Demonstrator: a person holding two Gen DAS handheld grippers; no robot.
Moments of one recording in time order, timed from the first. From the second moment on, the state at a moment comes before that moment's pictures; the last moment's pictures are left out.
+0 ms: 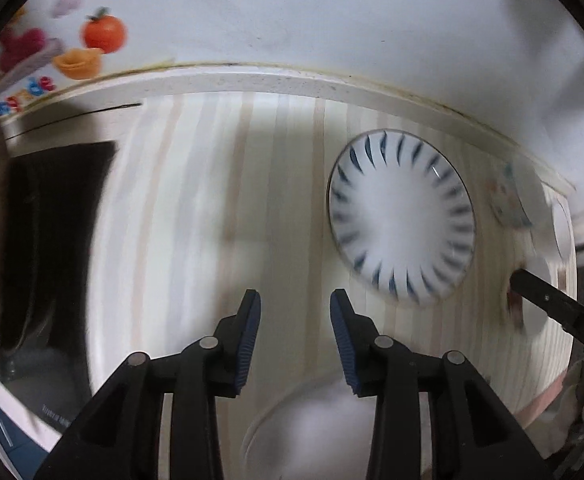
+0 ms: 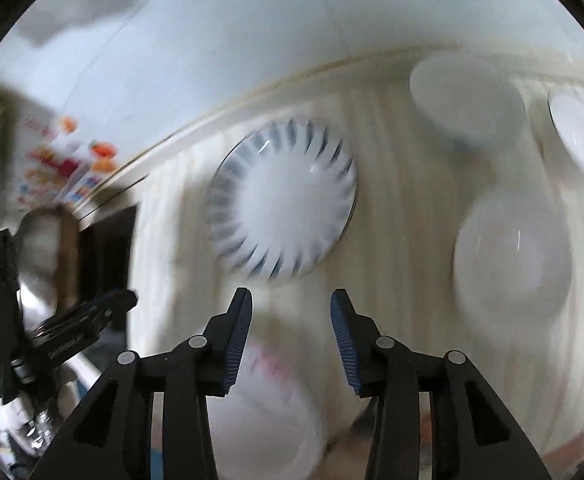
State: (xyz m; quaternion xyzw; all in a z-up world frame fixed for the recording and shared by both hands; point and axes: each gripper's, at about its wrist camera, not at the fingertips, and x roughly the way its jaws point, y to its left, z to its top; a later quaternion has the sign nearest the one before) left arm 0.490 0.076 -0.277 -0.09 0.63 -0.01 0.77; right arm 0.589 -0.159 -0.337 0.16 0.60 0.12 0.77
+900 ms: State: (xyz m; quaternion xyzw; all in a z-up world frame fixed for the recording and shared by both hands) left arm 0.550 0.037 -0.329 -0.05 0.65 -0.03 0.76; right arm 0.690 -0.163 -0.420 0.14 0.64 0.12 0.75
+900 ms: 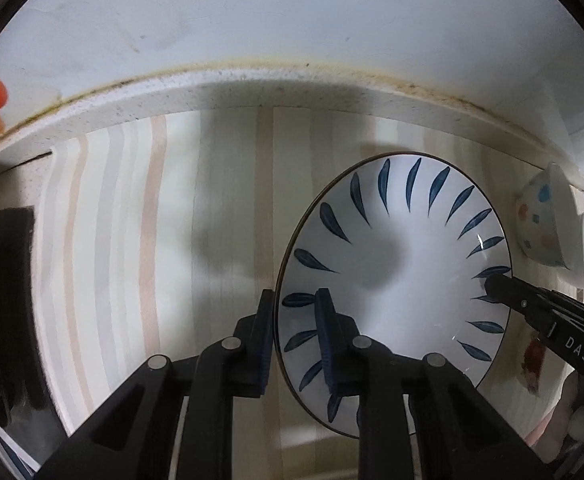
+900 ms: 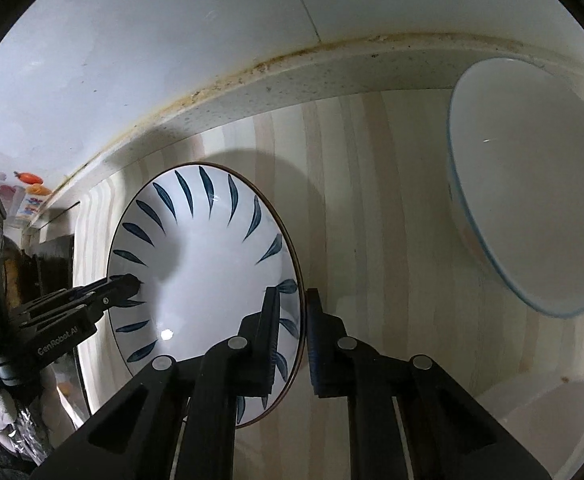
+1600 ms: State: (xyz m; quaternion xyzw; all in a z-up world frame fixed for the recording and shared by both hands) left arm 0.385 0.057 -0.243 -0.06 0.60 -0.03 0.80; right arm 0.543 -0.142 -0.314 0.14 0.61 0.19 0.75
